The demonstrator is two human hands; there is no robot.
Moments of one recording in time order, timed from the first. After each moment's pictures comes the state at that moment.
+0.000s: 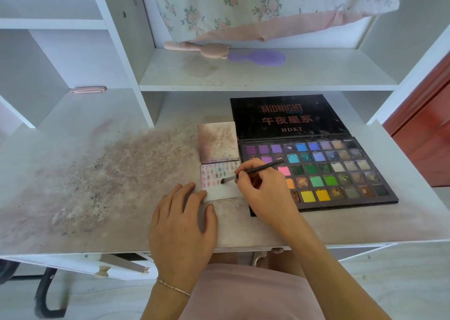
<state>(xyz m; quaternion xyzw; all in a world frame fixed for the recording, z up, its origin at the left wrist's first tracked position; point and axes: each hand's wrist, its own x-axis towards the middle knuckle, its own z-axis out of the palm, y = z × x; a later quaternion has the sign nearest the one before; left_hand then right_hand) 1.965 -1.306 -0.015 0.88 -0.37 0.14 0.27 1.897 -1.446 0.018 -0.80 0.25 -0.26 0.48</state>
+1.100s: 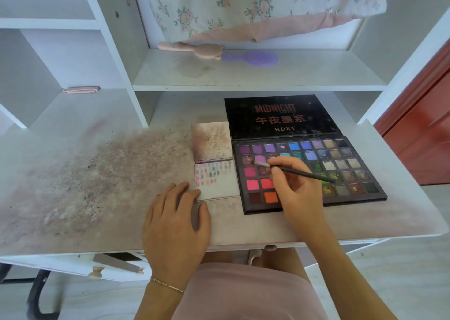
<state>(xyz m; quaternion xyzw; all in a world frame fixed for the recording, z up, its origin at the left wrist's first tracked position) 1.964 -1.306 -0.013 0.88 -0.37 0.14 0.27 1.855 -1.460 0.020 -0.73 0.26 -0.40 0.49</state>
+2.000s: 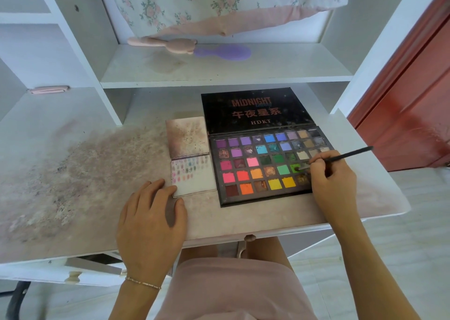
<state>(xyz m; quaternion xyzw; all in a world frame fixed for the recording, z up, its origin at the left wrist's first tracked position) 1.964 -1.307 -0.013 0.88 -0.37 0.14 0.27 1.787 -1.515 0.013 -0.72 0.46 -0.40 0.33</state>
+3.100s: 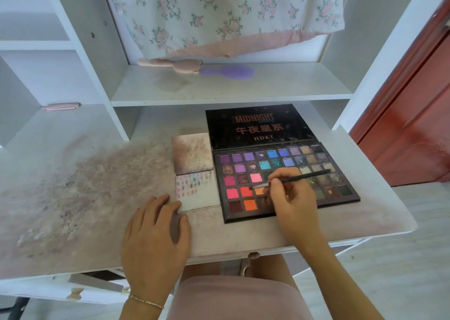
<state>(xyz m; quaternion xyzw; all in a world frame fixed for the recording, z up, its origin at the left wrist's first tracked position) 1.963 -1.306 -0.010 0.88 -0.37 0.13 0.27 1.830 -1.469 0.022 -0.73 0.30 -0.41 0.46</state>
